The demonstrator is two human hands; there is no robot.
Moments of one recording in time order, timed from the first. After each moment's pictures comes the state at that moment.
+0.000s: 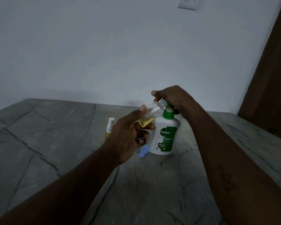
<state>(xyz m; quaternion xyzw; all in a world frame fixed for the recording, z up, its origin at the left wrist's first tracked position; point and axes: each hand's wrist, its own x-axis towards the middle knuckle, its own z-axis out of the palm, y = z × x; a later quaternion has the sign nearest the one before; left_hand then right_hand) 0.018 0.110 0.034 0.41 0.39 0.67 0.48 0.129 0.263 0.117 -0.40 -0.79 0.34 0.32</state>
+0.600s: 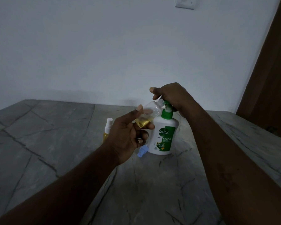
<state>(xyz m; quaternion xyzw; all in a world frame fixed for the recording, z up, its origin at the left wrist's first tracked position) 0.019 0.109 0.035 0.40 0.38 0.67 0.50 0.131 0.260 0.119 -0.38 -0.80 0.31 0.35</state>
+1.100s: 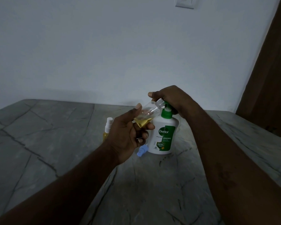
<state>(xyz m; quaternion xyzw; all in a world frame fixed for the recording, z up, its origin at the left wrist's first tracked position) 0.020 0.109 0.036 0.39 0.38 0.67 0.51 0.130 0.267 0.113 -0.40 -0.79 0.36 0.30</state>
